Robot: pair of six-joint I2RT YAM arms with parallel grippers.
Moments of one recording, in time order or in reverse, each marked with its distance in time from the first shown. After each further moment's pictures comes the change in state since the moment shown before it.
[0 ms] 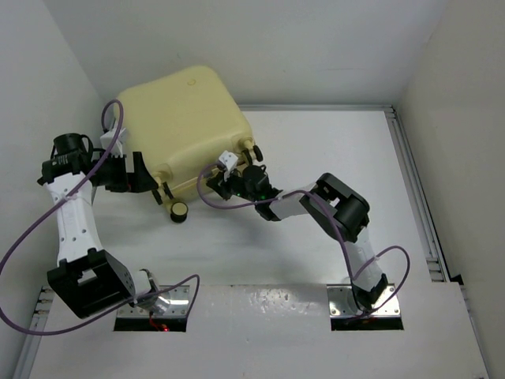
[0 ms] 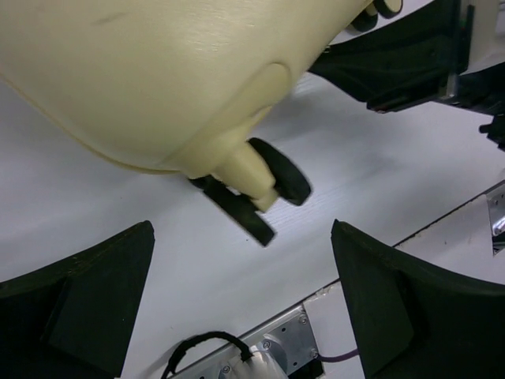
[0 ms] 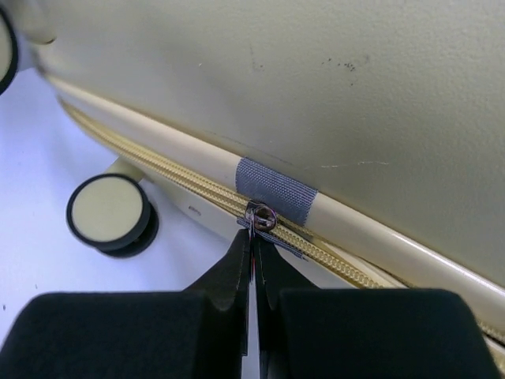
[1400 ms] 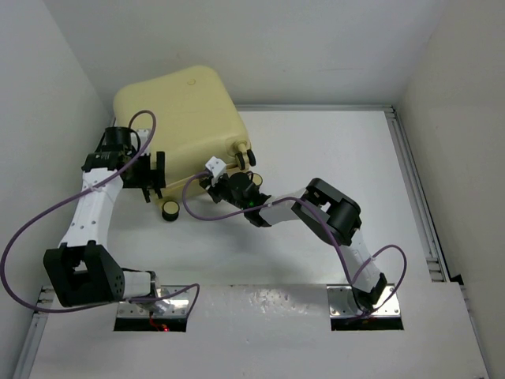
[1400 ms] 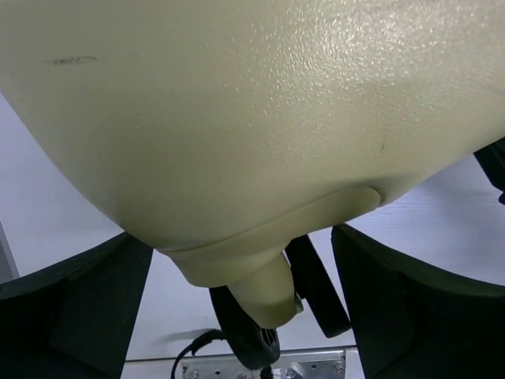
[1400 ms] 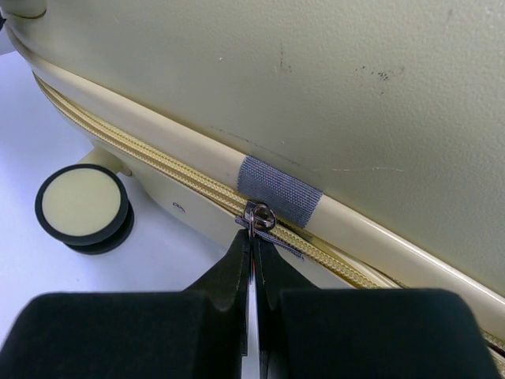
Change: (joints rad) left arm -0.335 0.040 -0.109 0.267 -0.642 -0.339; right arm 0.092 0.050 0.083 -0.028 0.221 -0.100
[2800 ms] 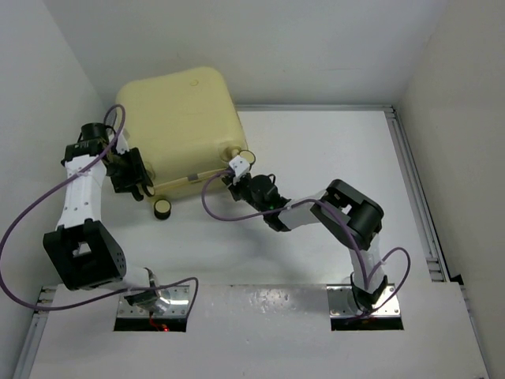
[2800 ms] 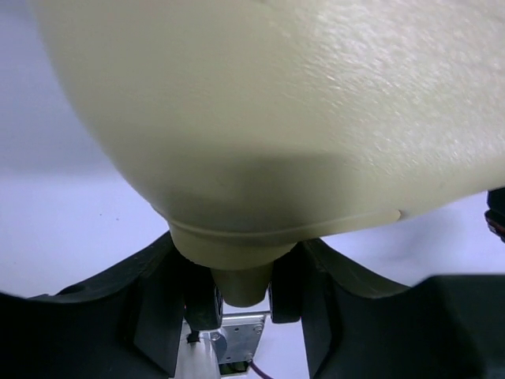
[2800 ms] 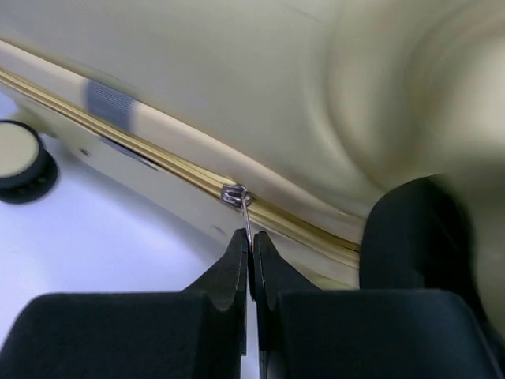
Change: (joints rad) left arm 0.175 0.115 0.112 -0.154 0.162 -0.155; right arm -0.046 -0.161 -0.239 0.091 0.120 -0.025
